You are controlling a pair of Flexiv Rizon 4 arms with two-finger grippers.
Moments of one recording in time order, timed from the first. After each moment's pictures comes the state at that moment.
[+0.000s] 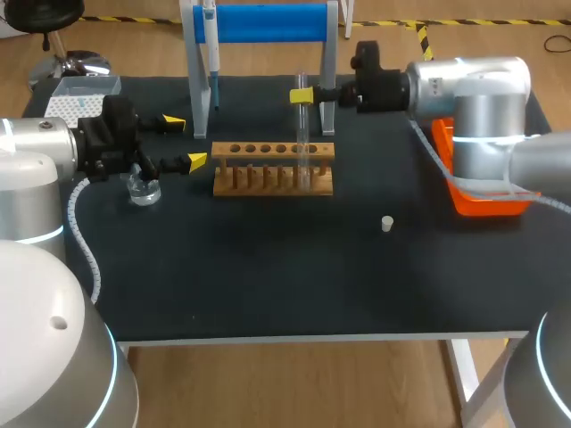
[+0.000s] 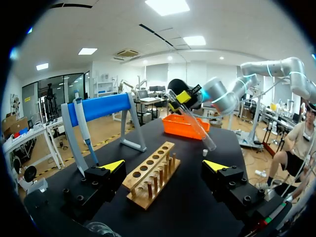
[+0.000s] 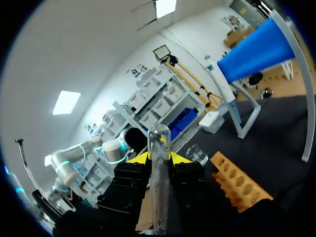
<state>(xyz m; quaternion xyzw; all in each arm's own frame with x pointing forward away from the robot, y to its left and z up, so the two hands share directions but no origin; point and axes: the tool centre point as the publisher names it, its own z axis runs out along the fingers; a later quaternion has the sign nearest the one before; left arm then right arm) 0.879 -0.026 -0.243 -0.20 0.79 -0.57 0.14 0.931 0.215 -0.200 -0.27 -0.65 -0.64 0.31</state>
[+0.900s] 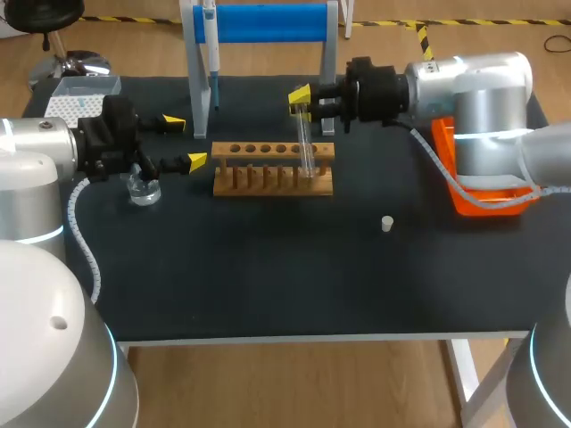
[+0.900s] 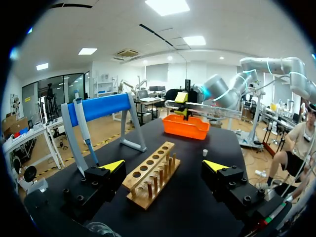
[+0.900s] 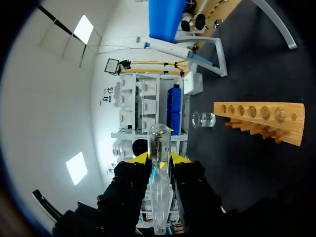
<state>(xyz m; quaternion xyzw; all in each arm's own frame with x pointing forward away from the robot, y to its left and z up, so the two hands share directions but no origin) 0.879 -0.026 -0.243 -0.20 0.79 -0.57 0.14 0.919 0.218 -0.198 -0.49 -0.54 -0.48 0.49</state>
